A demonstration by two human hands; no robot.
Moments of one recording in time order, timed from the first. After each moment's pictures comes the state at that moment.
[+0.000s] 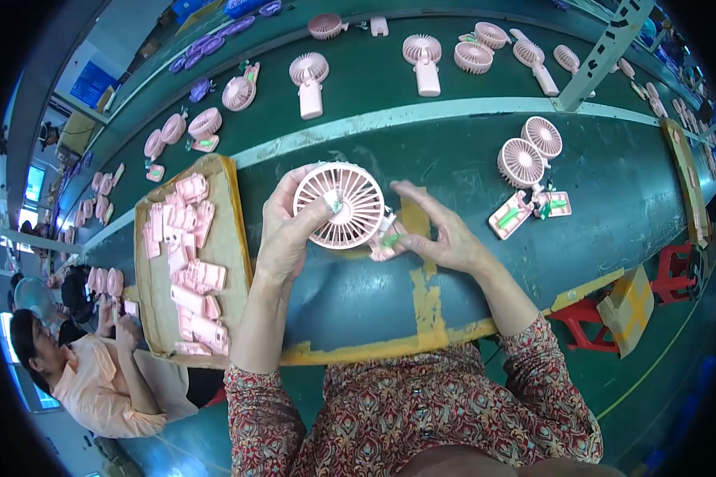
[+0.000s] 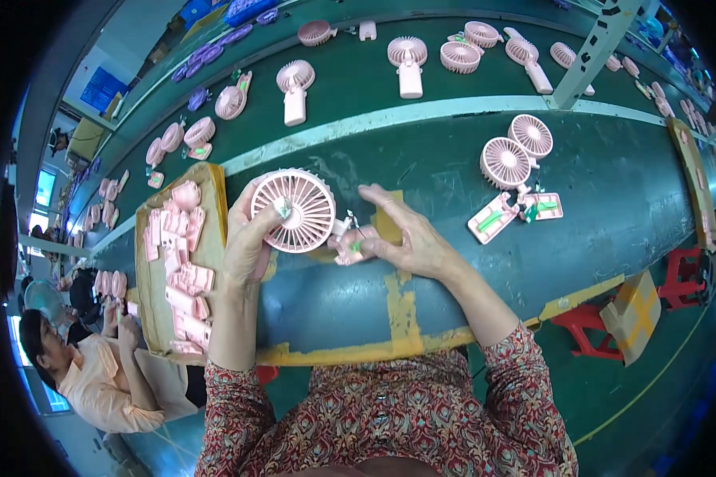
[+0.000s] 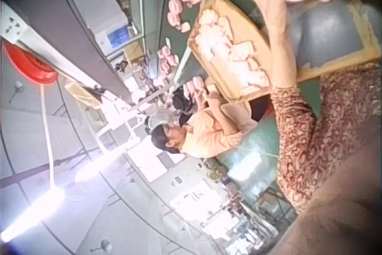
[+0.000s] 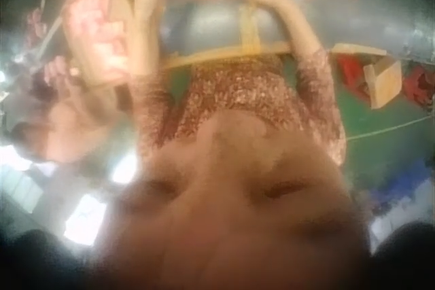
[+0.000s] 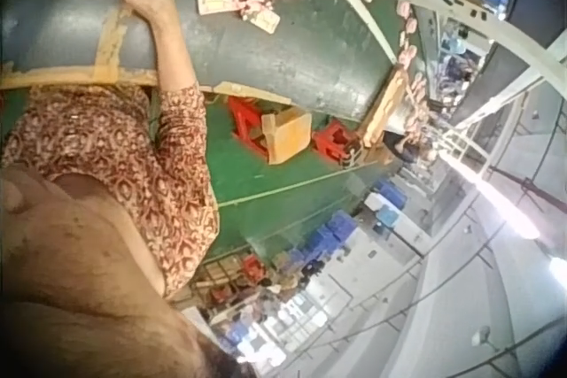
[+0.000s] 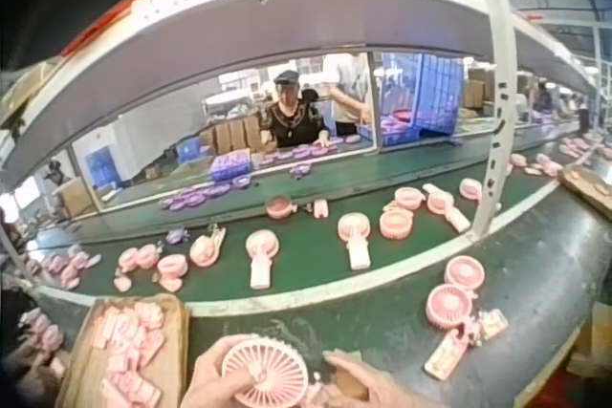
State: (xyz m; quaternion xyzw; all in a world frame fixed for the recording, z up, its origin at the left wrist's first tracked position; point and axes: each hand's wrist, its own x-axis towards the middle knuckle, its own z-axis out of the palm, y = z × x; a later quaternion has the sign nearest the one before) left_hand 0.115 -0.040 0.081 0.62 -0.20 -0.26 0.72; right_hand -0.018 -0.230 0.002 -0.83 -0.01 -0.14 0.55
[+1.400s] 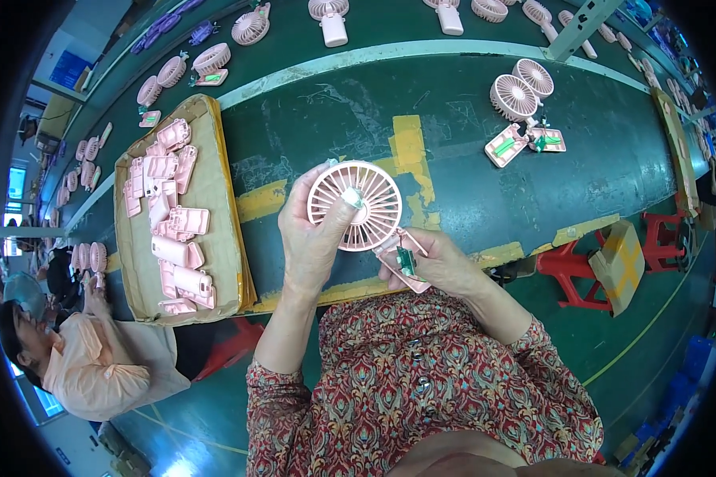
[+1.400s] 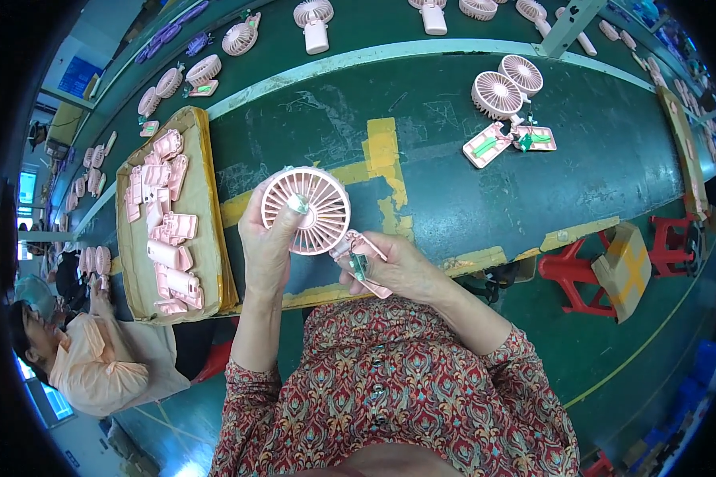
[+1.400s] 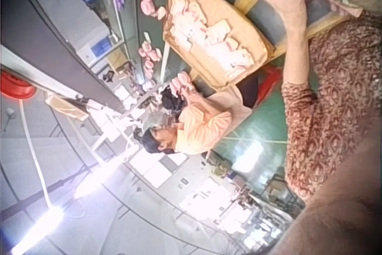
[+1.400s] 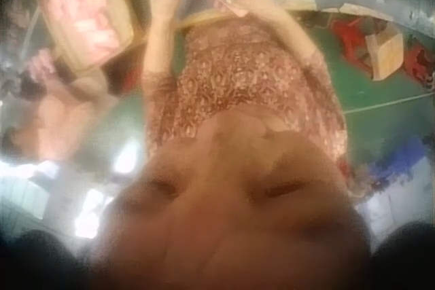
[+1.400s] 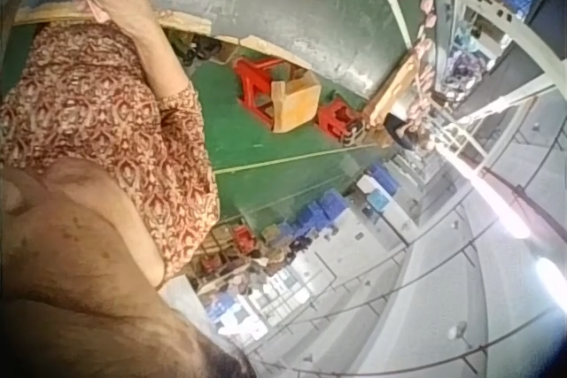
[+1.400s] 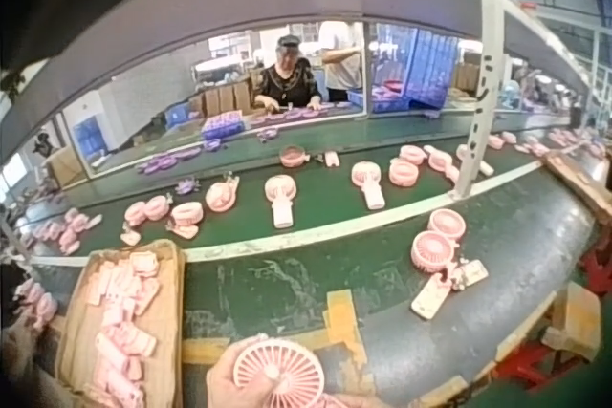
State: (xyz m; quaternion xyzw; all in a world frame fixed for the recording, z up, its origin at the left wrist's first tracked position) left_hand 0.020 0.007 0.044 0.62 -0.18 -0.21 0.73; right_hand -0.110 -0.124 0.012 -0.53 0.15 0.11 0.83
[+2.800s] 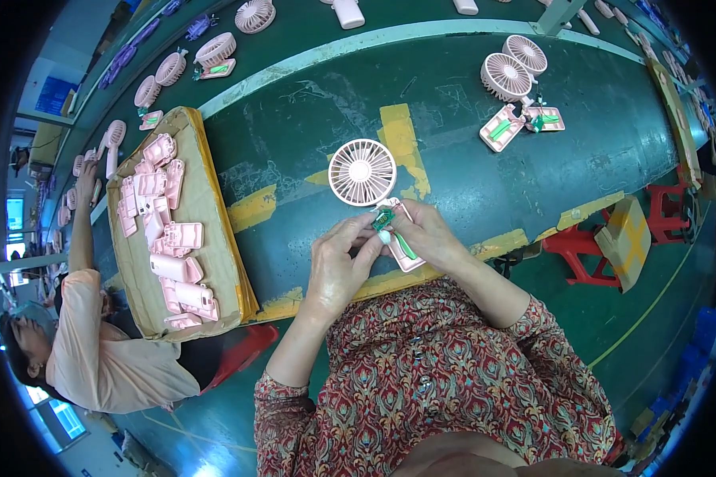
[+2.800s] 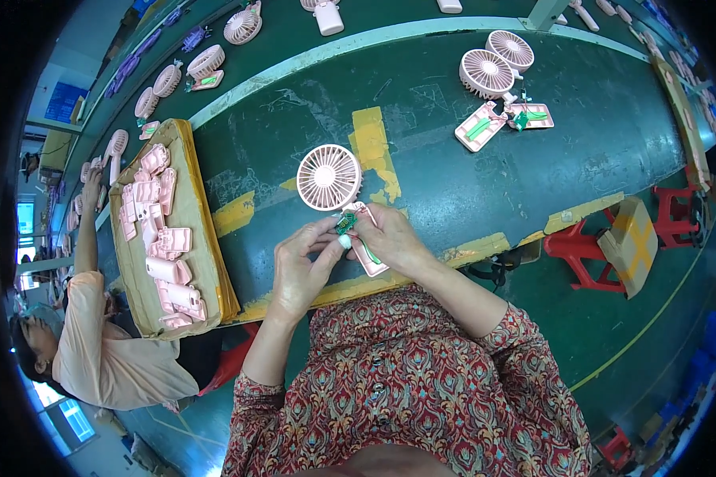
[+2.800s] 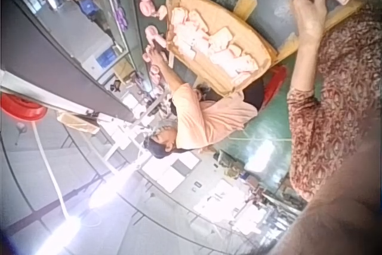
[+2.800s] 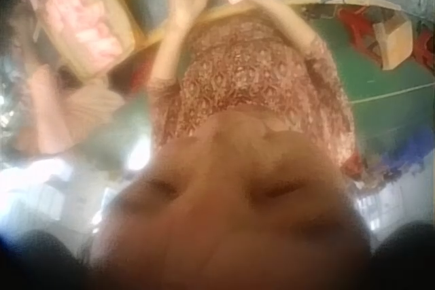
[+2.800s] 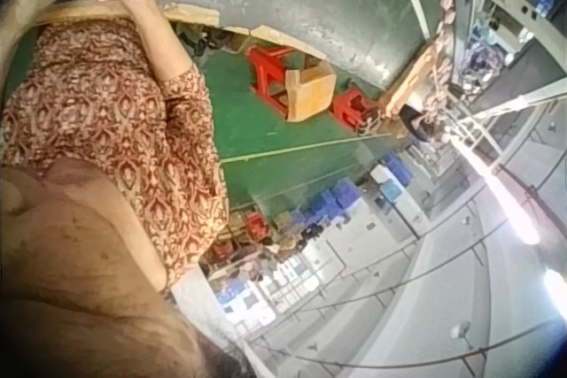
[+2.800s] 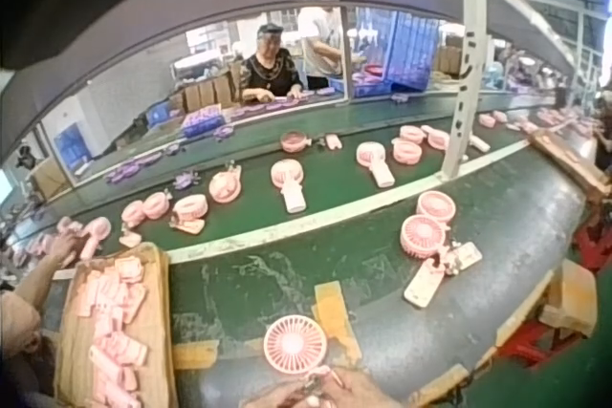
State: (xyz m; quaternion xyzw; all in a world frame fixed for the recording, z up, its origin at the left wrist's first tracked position) left_hand -0.005 0.008 0.010 0.76 -0.31 -0.23 0.52; right_hand -0.085 -0.128 -0.038 -0.57 0.24 0.01 0.78
